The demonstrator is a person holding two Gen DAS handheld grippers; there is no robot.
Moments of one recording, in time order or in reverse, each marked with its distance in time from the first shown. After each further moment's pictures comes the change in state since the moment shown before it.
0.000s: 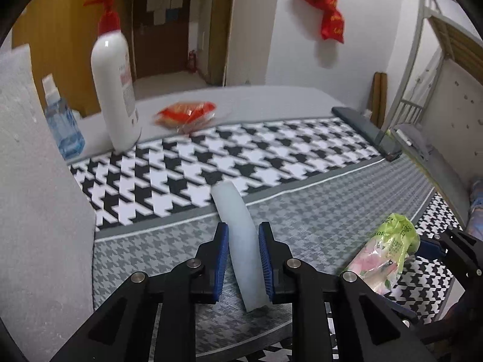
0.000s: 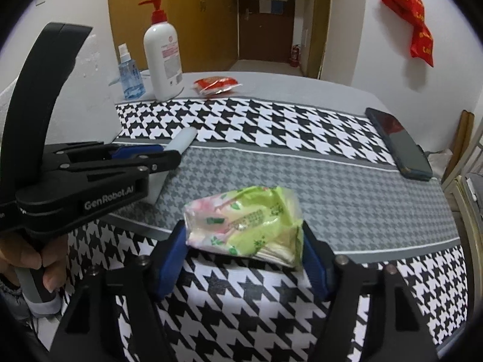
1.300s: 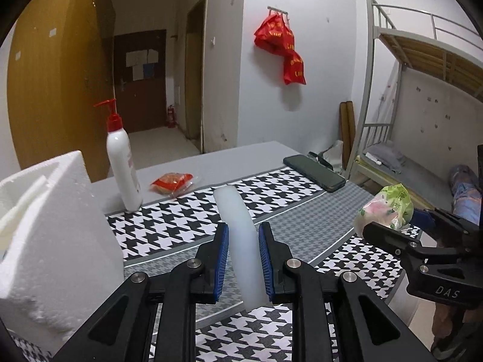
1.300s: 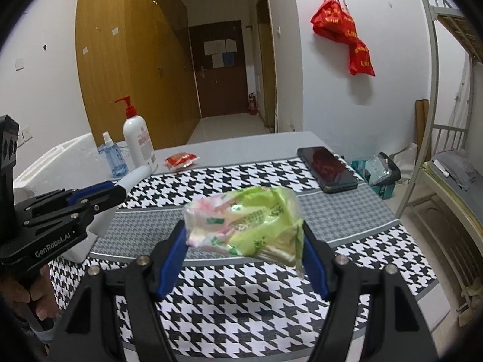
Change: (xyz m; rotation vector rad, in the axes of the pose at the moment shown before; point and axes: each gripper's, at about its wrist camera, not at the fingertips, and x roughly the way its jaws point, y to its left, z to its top) left arm -0.108 -0.025 -0.007 0.109 -0.236 -0.069; right arm -0.103 -0.020 -0.017 0.187 -0.289 -0.109
